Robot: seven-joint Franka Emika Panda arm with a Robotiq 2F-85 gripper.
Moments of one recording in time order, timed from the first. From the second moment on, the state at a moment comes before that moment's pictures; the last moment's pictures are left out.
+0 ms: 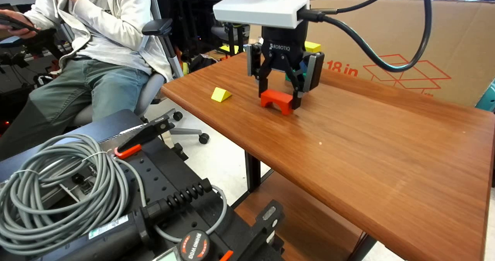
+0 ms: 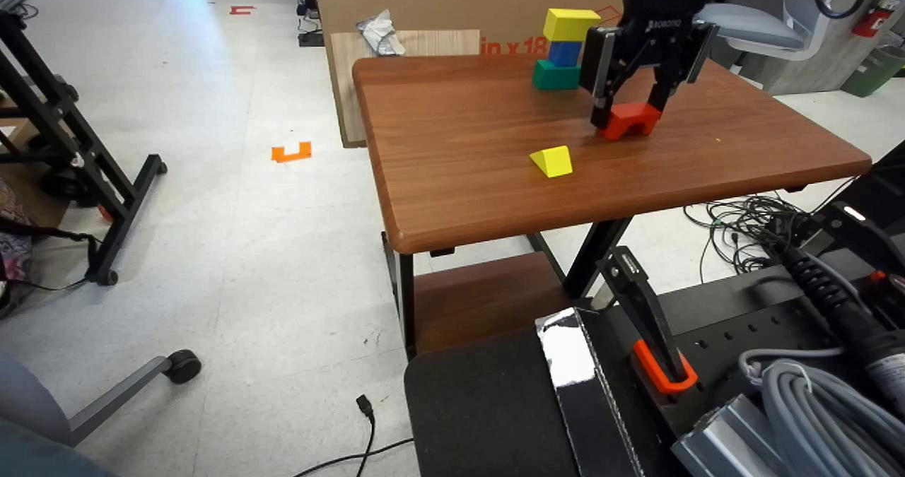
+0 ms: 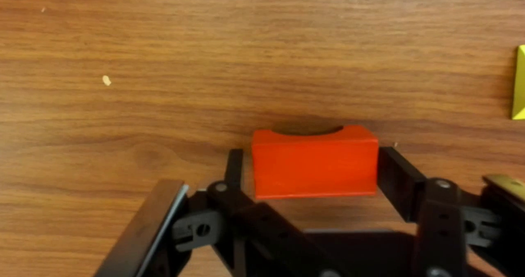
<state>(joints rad) 0.06 0.50 0.00 -2.13 -0.11 2.53 0.06</state>
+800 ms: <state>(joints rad) 0.05 0.38 0.01 -2.07 0.00 2.49 0.06</state>
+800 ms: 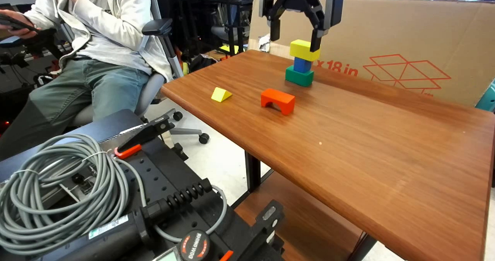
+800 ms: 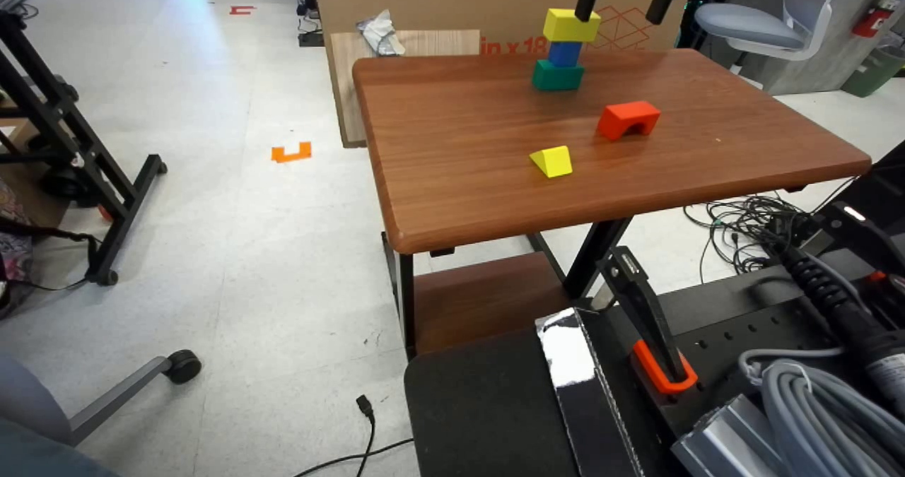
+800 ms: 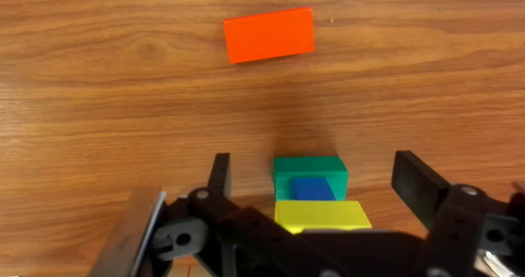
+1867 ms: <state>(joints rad) 0.06 0.56 0.02 -1.77 0.04 2.30 0.08</state>
